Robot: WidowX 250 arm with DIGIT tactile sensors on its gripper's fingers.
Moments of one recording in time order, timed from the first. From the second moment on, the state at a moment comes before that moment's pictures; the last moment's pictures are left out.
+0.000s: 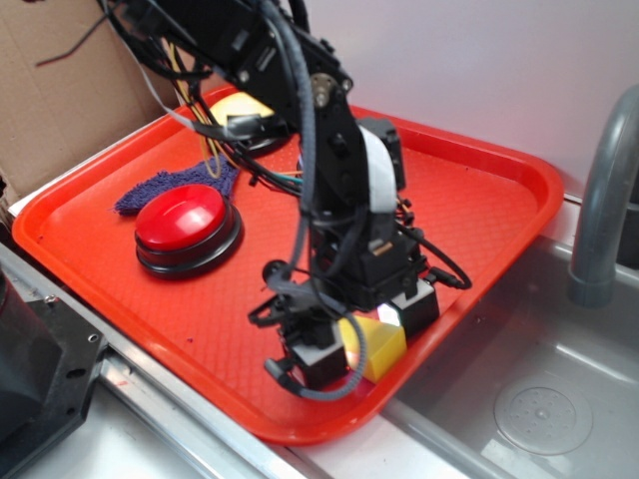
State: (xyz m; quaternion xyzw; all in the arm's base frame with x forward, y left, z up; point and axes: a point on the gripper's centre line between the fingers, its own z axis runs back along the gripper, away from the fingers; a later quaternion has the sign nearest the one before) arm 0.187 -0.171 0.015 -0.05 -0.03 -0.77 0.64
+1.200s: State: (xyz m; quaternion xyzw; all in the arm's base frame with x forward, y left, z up) arm 0.193 -0.075 0.150 0.03 -0.01 -0.40 0.92
